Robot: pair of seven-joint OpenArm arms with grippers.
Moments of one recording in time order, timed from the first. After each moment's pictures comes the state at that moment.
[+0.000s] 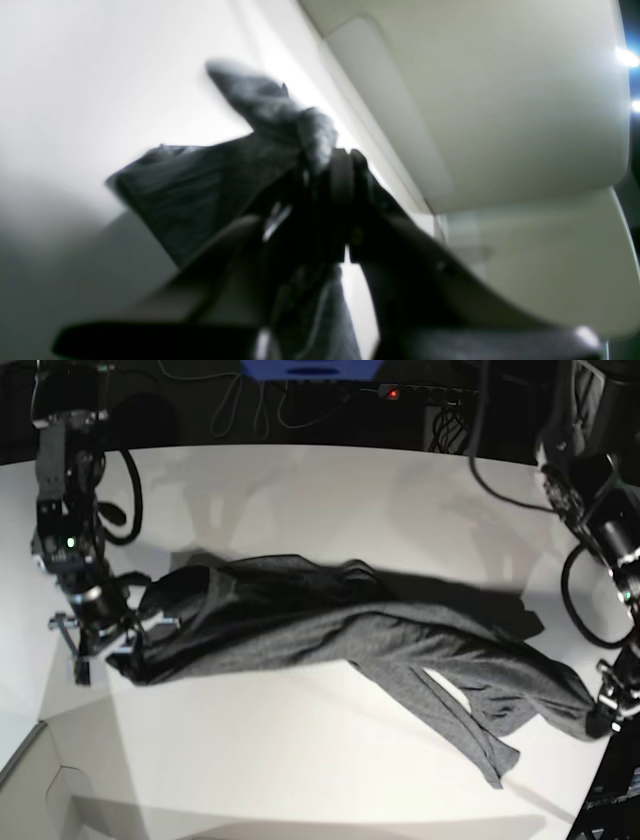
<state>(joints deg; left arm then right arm) -33.0 -20.7 -41.5 51.8 -49.2 -18.7 48.3 -1.0 19.3 3.0 104.5 21.4 0.0 -37.6</state>
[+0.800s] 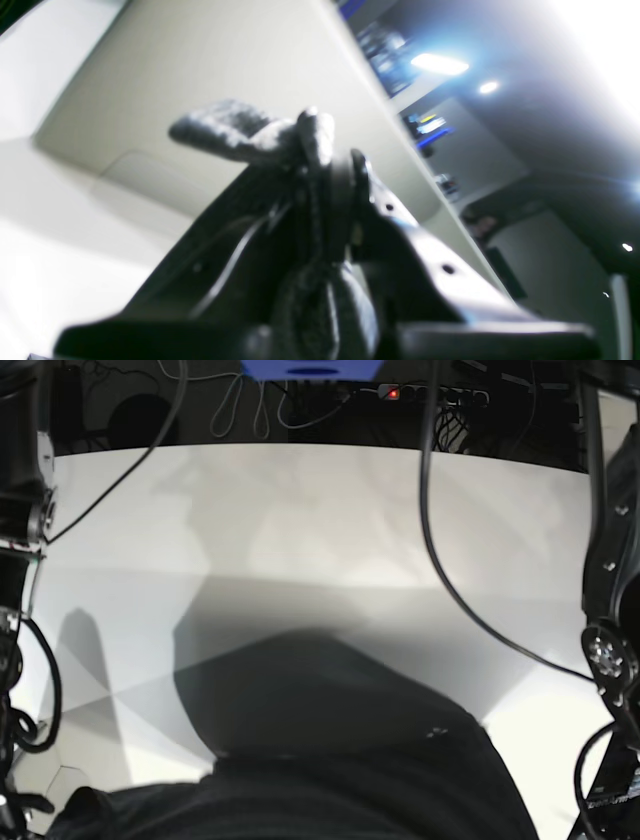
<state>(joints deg) -69.0 -20.8 -26.6 35.8 -51.2 -19.0 43.2 39.5 28.1 1.3 84.4 21.2 0.0 -25.4</state>
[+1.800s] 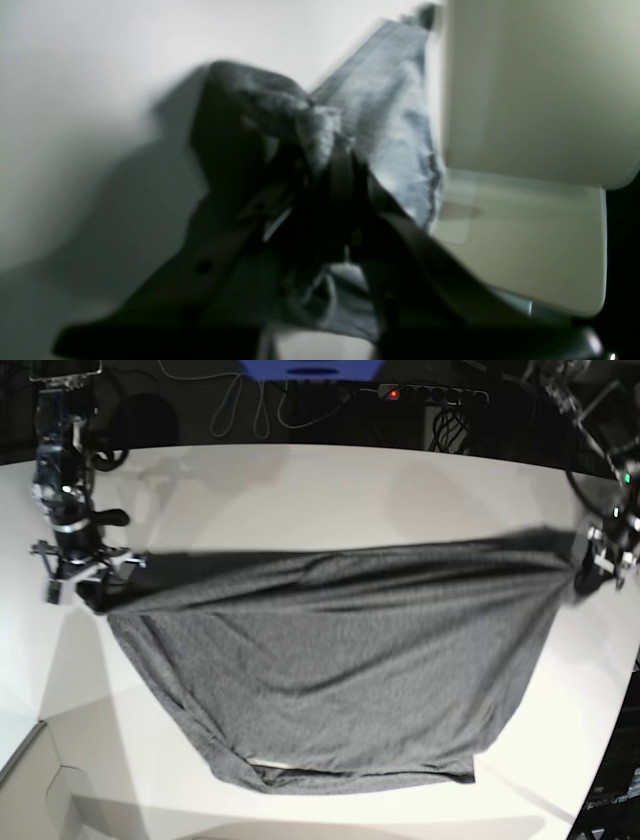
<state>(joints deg) -4.6 -24.6 -48.0 48.5 -70.7 -19.4 59.6 -16.0 19.6 11.5 93.2 21.4 0.5 -16.0</state>
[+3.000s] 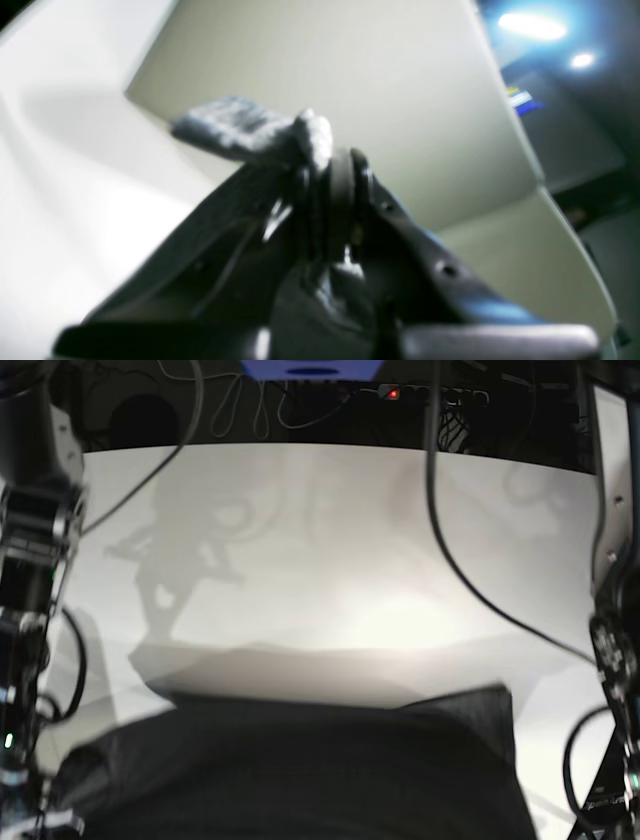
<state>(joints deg) -71.0 -22.7 -10.9 26.6 -48.7 -18.7 32.5 41.6 21.8 7.8 64.9 12.5 0.0 -20.3</state>
